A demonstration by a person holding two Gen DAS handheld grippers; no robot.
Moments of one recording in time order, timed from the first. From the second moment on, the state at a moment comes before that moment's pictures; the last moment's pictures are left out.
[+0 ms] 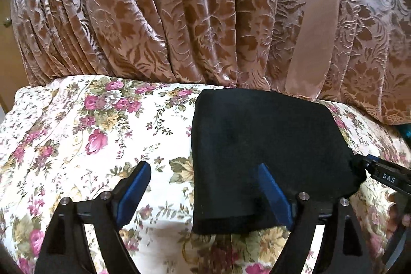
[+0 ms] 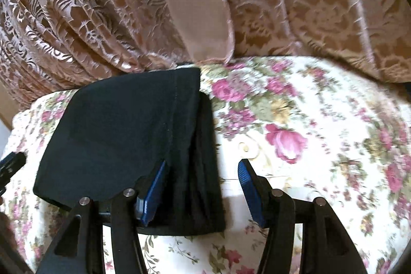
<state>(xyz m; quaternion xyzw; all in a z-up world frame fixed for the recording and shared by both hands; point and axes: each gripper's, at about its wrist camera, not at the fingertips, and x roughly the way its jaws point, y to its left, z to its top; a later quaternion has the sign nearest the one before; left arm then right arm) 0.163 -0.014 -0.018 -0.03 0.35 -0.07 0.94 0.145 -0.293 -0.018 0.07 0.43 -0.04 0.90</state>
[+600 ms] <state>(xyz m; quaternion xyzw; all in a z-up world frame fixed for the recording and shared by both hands) 0.084 -0.015 -0.014 -0.02 0.33 -0.05 0.94 0.058 -0.231 0.002 0.04 0.37 -0.09 0.92</state>
